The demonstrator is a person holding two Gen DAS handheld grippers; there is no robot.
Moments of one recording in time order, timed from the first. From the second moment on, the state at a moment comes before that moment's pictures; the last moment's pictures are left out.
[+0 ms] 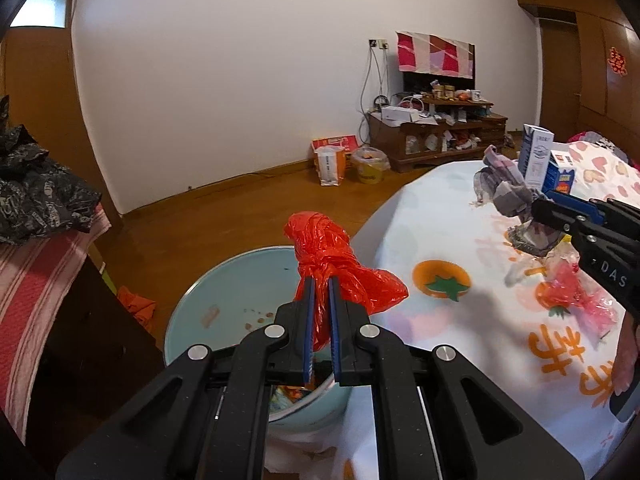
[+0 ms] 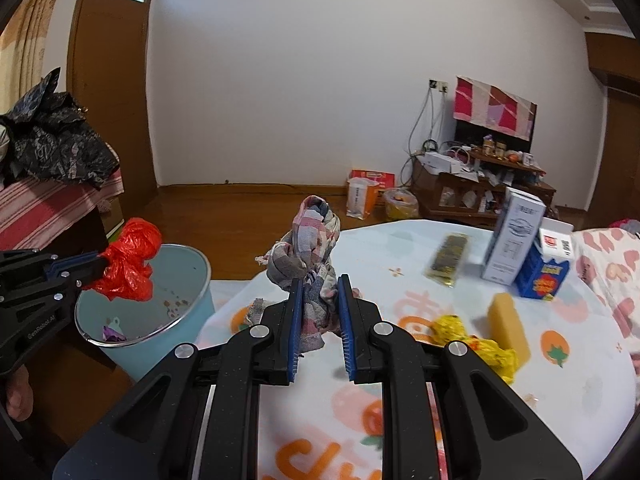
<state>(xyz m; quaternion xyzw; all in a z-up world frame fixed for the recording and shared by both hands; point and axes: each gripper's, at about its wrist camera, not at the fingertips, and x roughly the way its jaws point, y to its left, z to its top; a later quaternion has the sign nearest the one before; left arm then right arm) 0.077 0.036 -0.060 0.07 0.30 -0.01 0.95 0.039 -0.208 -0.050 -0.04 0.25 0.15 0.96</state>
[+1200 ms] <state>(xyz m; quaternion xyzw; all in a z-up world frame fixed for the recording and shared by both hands) 0.070 0.091 -0.065 0.06 0.31 0.05 0.95 0.064 -0.114 -0.065 -0.09 0.26 0.23 0.93</state>
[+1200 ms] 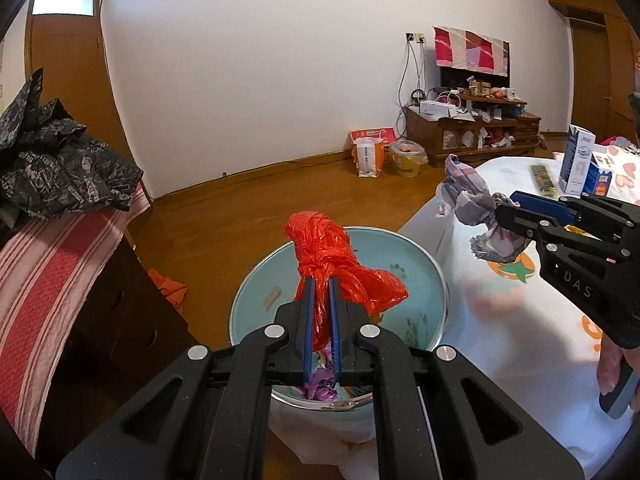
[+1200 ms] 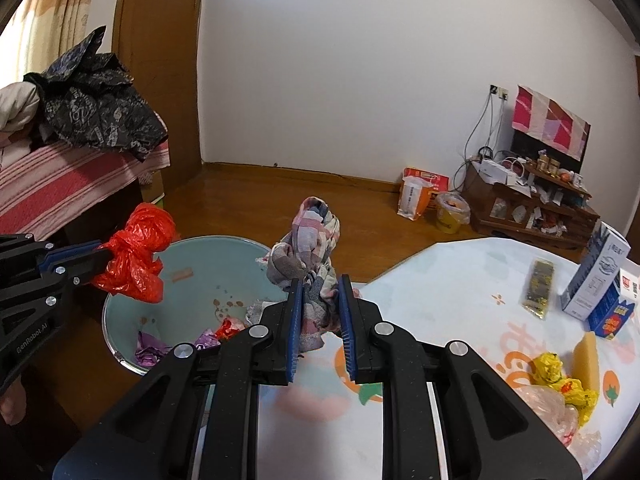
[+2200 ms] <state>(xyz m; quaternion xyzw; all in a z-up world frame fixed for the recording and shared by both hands) 0.069 0.113 -0.071 0.04 0.32 0.07 0.94 0.062 -0.086 -0.072 -0.11 0.27 0.26 0.92</state>
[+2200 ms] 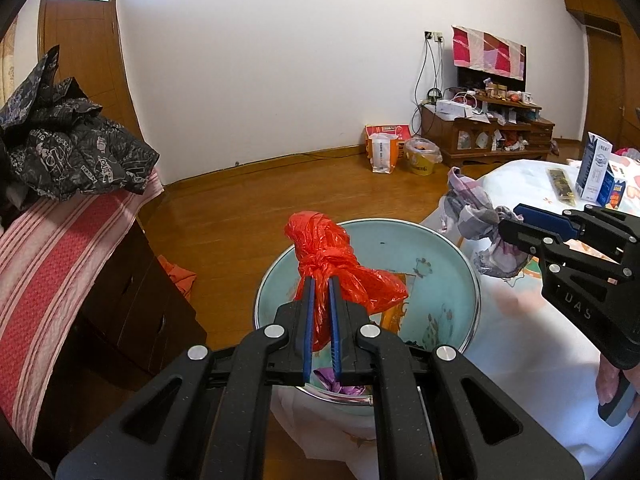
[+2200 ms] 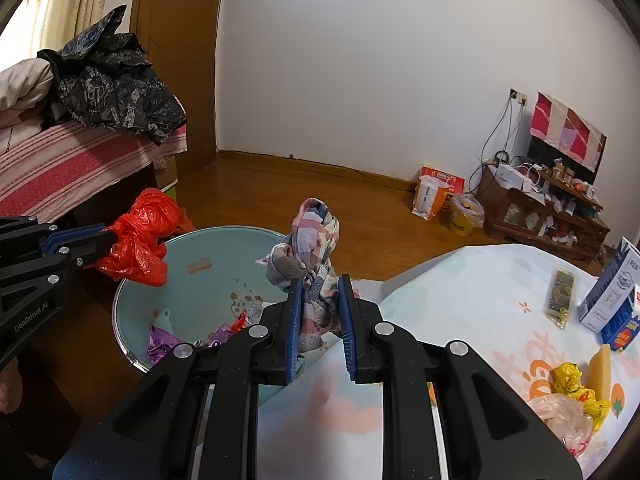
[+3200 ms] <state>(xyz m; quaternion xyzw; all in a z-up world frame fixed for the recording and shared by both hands) 0.069 0.111 -0.077 0.03 0.33 0.07 0.94 0.056 -0.084 -0.078 -0.11 0.27 0.27 0.92</state>
